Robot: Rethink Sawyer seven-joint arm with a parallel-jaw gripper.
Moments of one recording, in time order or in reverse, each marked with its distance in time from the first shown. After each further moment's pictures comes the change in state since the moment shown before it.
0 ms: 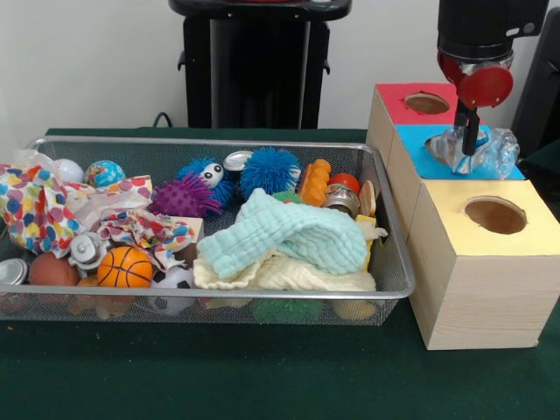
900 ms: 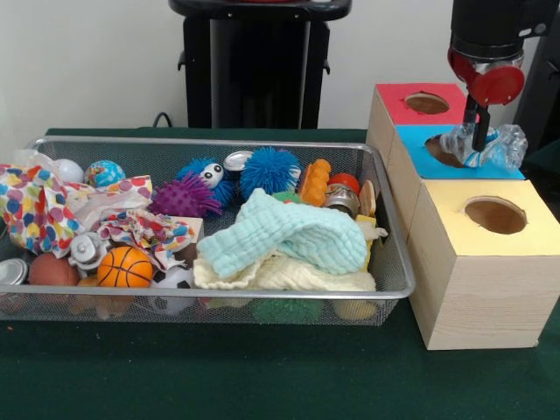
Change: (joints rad) arm 0.046 0.006 -0.009 0.015 0.000 0.000 0.000
